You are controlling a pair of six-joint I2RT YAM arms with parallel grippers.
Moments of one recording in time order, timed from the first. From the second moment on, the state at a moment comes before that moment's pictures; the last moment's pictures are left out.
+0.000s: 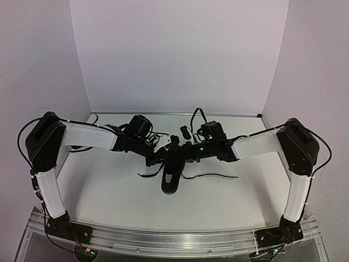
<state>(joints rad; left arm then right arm) -0.76 1.86 1.20 -0.11 0.49 0.53 0.72 1.95 1.13 0.28 -0.59 0.64</state>
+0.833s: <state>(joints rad) -0.77 1.86 1.06 -0.20 0.30 0.59 0.72 1.93 1.11 0.27 -0.56 0.64</state>
